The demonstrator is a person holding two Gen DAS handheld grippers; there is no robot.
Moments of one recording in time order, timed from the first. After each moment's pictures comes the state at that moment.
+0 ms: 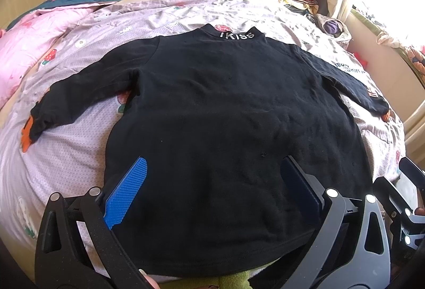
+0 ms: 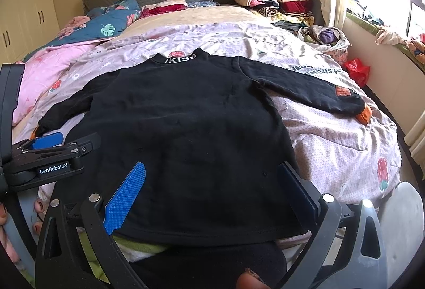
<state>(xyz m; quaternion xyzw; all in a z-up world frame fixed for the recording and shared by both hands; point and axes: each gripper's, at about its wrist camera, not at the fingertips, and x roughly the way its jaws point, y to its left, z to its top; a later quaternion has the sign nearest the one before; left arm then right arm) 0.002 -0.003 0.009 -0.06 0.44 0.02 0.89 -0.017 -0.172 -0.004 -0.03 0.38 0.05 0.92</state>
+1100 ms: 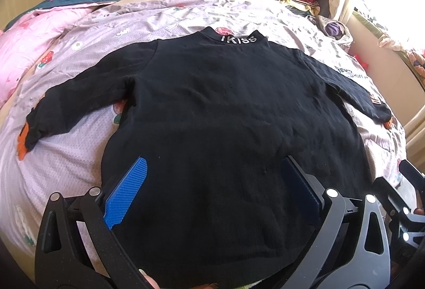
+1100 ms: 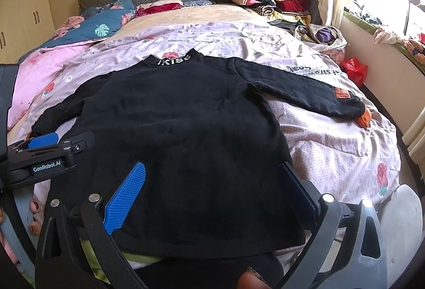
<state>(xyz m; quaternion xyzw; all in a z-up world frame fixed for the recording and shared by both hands) 0.021 -0.003 0.008 -0.06 0.44 0.02 0.89 0.005 -0.175 -0.004 -0.03 0.38 0.04 0.92</state>
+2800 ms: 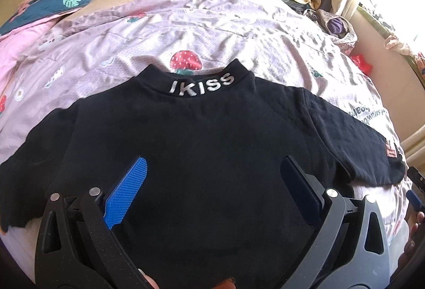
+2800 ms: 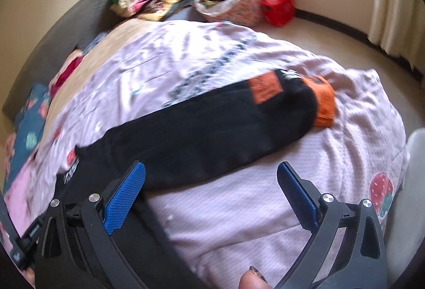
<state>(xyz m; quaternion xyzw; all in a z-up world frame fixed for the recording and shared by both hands) 0.220 -0.052 0.002 -0.06 0.47 0.00 0.88 0.159 -0.401 -0.016 0.25 0.40 -0.16 0.87</state>
